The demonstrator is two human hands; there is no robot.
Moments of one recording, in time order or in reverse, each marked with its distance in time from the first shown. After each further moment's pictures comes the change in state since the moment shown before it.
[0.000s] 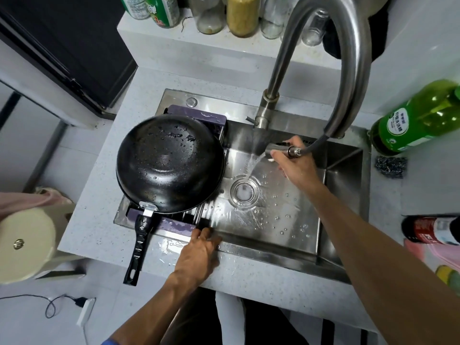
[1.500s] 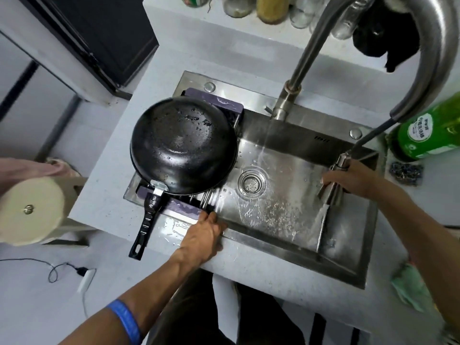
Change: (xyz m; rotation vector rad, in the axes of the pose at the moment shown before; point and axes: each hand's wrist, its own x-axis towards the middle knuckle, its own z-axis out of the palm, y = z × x) left_hand 0.006 -0.002 -0.002 0.058 -0.047 -0.002; right_hand 0.001 0.029 -0.086 -0.402 -0.382 0.146
